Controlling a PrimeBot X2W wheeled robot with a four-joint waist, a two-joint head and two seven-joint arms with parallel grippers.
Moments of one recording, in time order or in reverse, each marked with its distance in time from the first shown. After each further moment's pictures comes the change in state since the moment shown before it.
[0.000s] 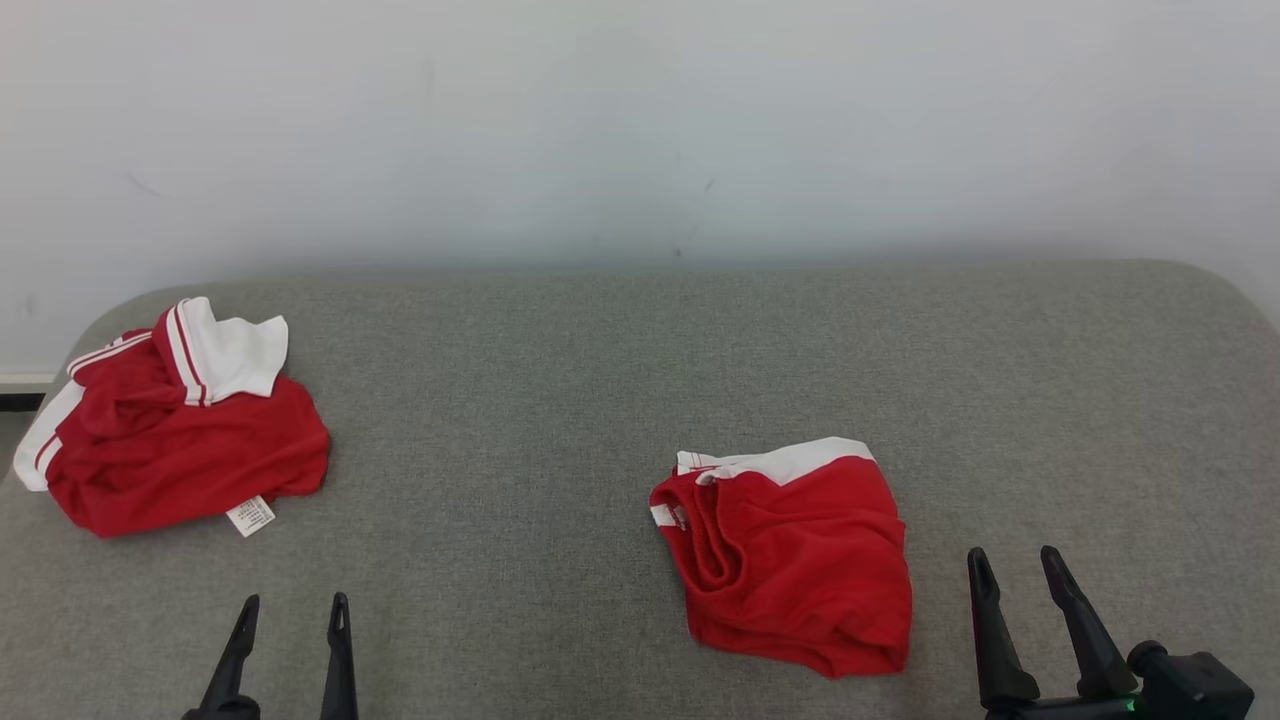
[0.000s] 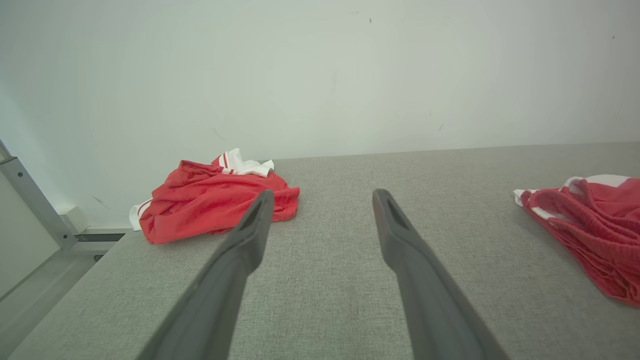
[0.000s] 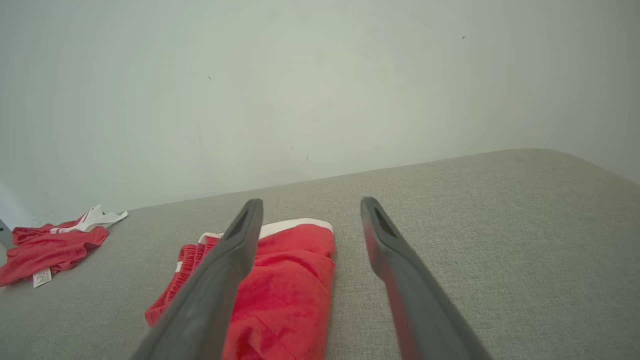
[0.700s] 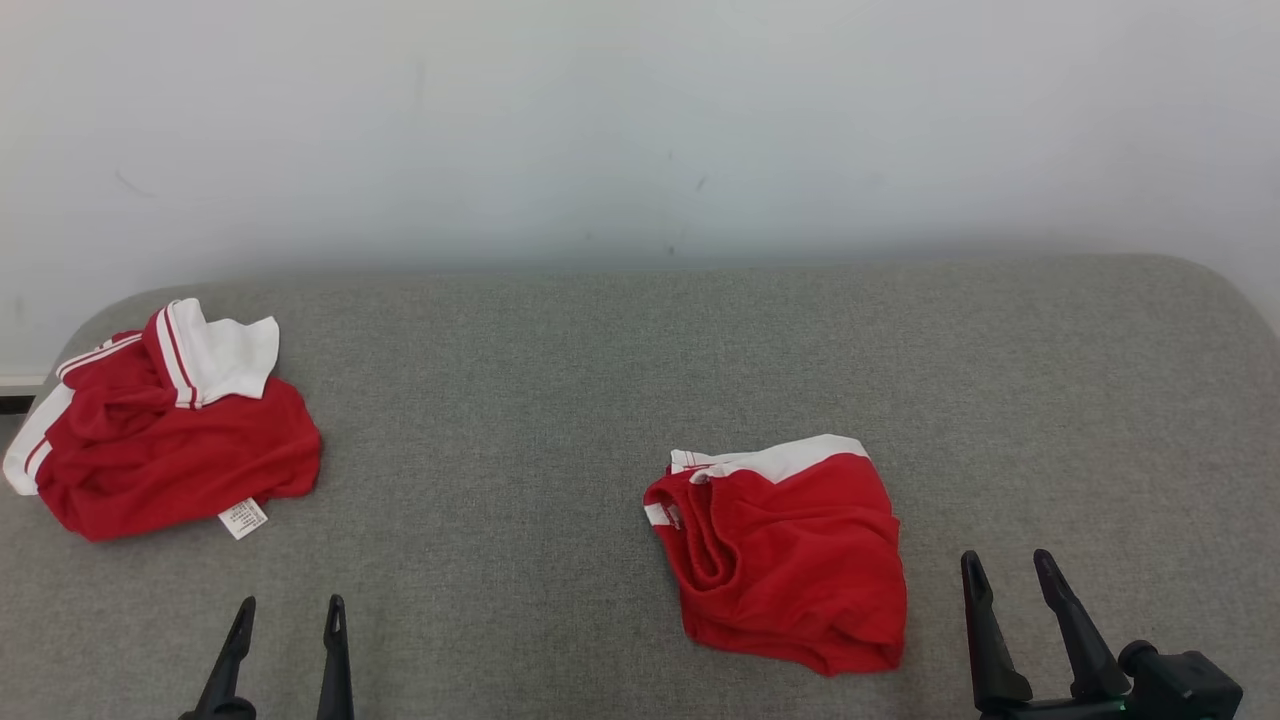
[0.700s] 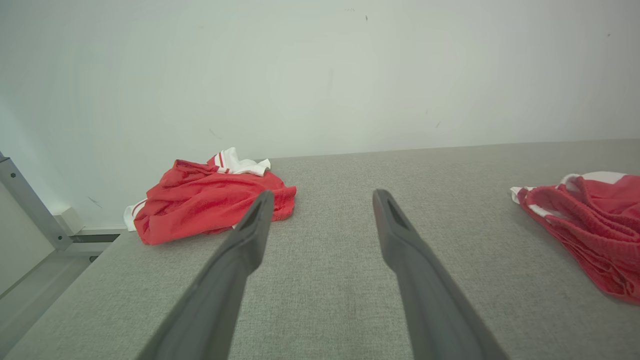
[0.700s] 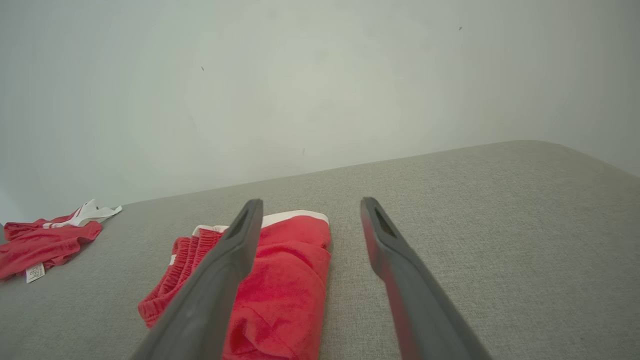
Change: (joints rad) left arm 0.004 0.008 -0.001 -0.003 -0.007 -0.004 0.000; right arm -0.011 0.007 0.001 0.025 -0.016 0.000 0.006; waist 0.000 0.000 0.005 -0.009
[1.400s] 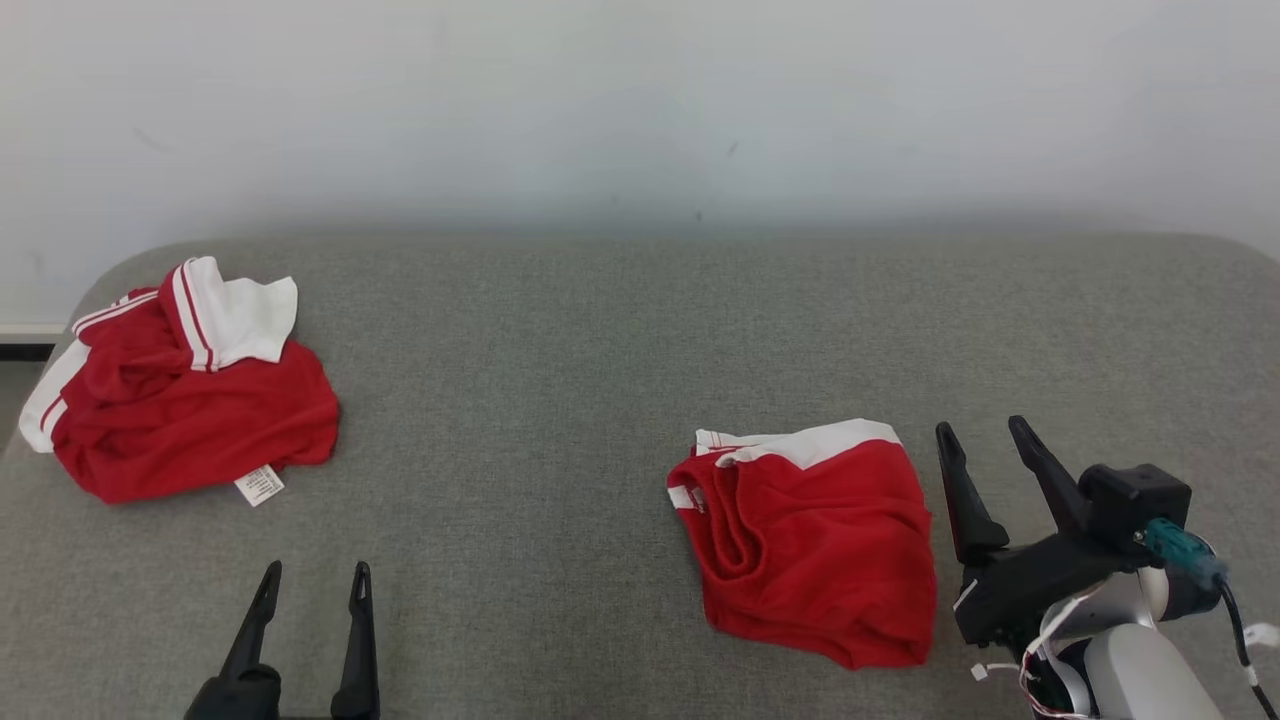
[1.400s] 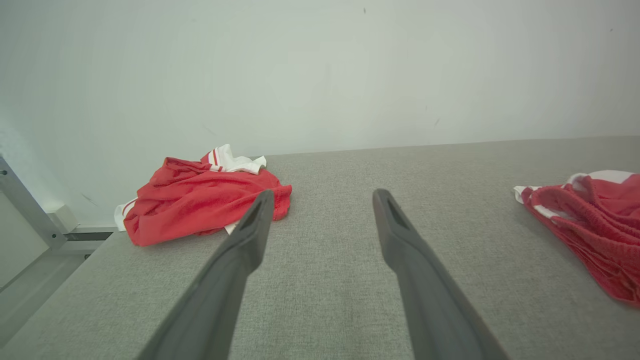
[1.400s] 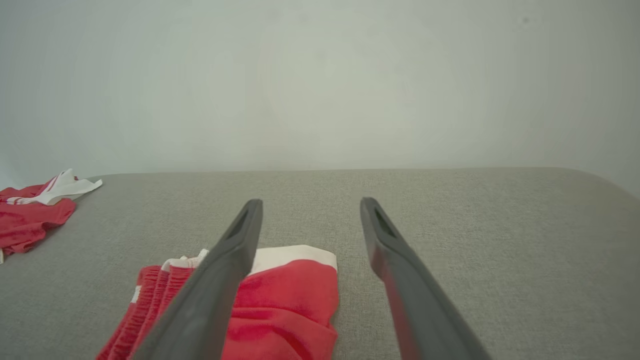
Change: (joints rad) left arm -0.050 -0.004 -0.035 0.012 0.003 0.000 0.000; right arm -0.300 -0.037 0.009 0.153 -0.053 0.000 0.183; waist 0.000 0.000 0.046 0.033
